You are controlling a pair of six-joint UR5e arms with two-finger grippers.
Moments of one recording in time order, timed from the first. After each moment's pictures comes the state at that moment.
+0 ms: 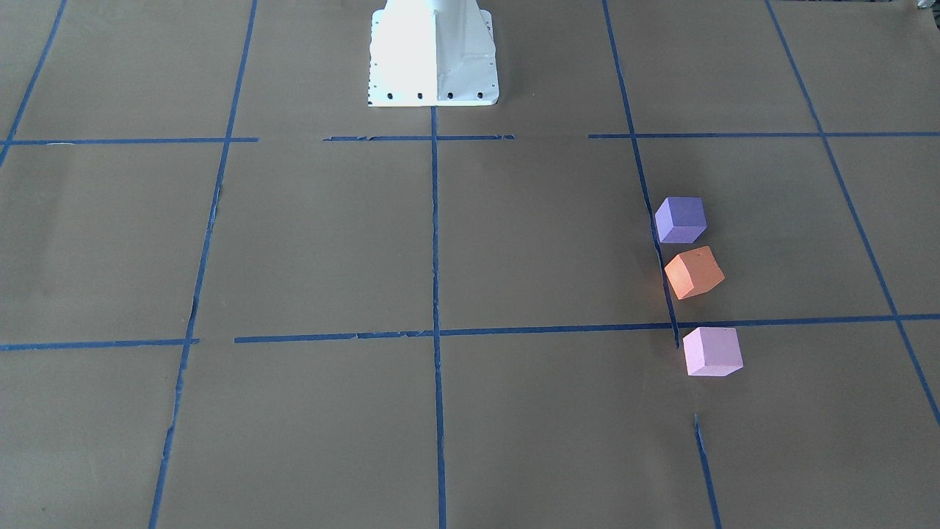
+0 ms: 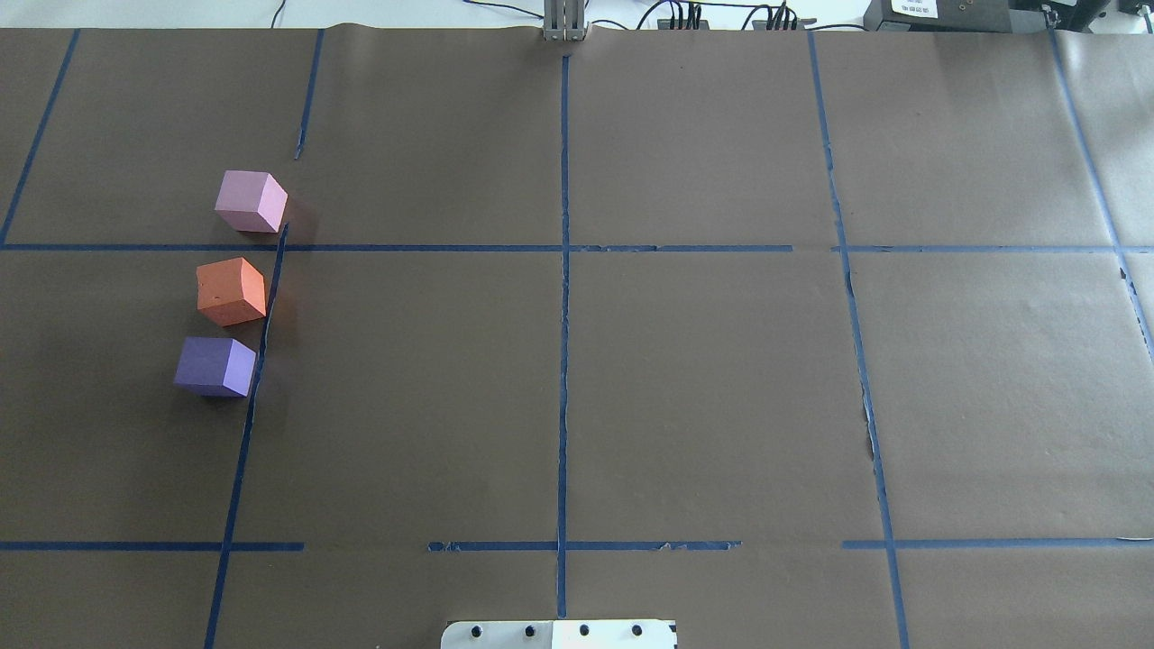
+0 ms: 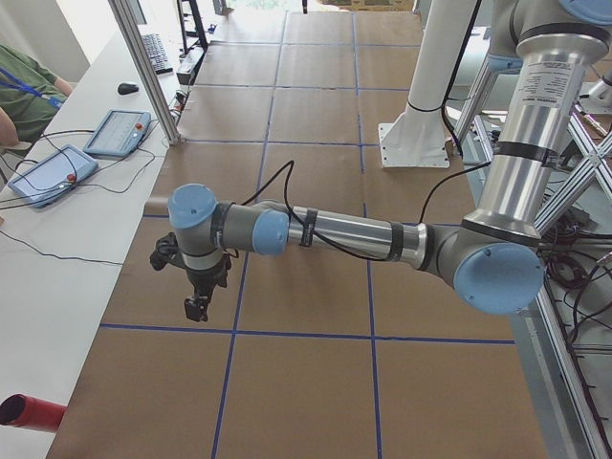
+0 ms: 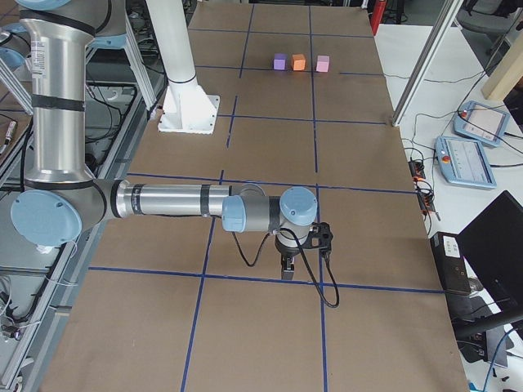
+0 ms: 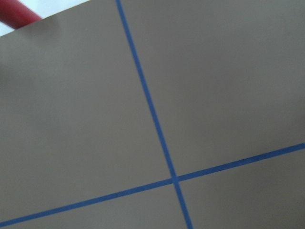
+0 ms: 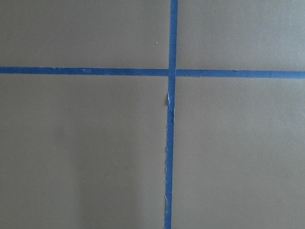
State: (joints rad) left arm -1.59 -1.73 -1.48 -1.56 -2.25 0.21; right arm 1.51 -1.64 1.67 -1.56 2.37 0.05
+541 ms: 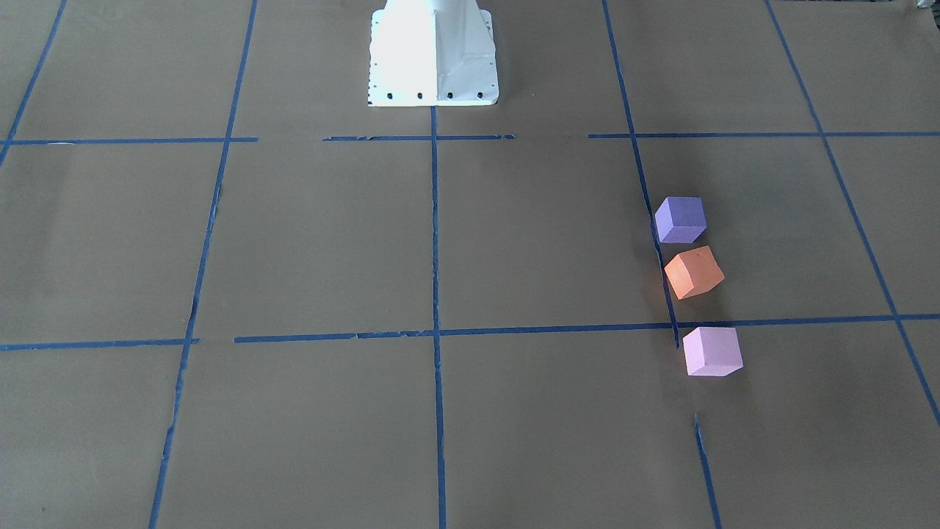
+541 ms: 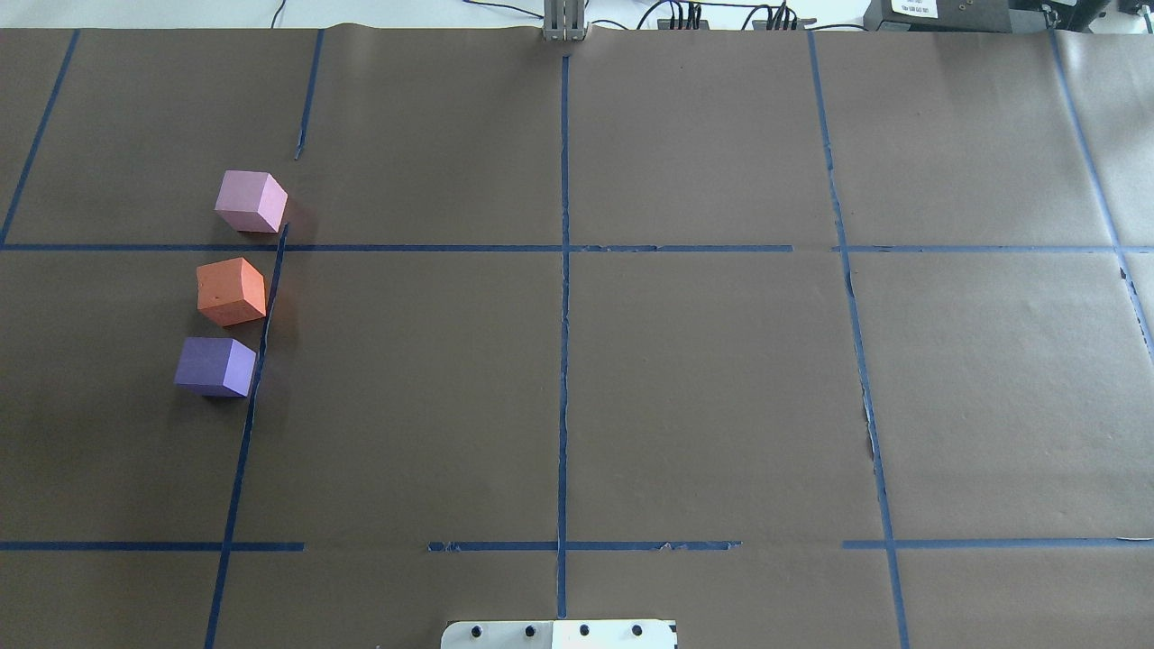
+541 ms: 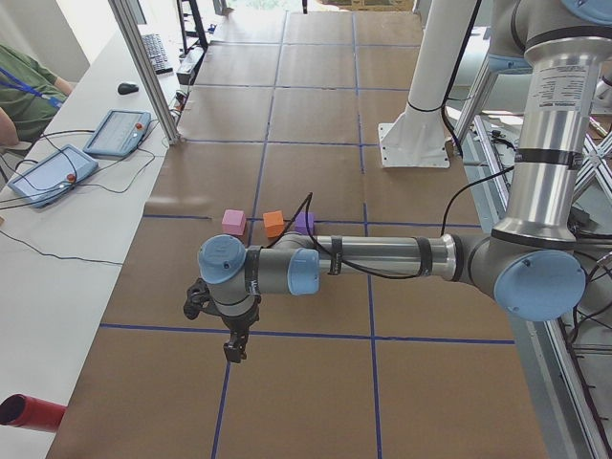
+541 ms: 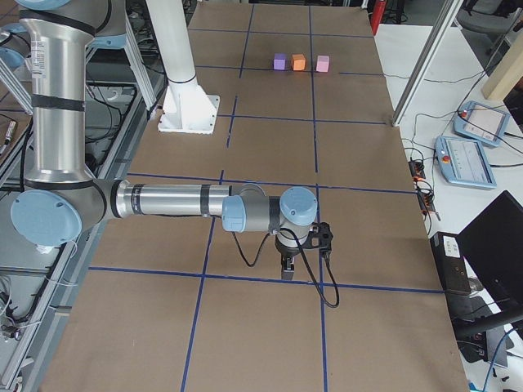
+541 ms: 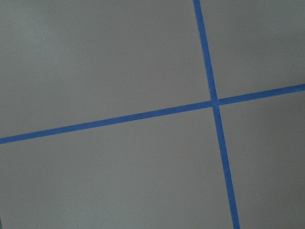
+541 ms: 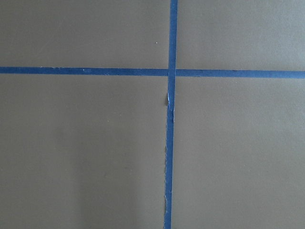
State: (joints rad) left arm -1.59 -1.65 -1.50 -1.55 -2.26 0.20; right arm 1.51 -1.64 1.67 -1.56 2.37 0.05
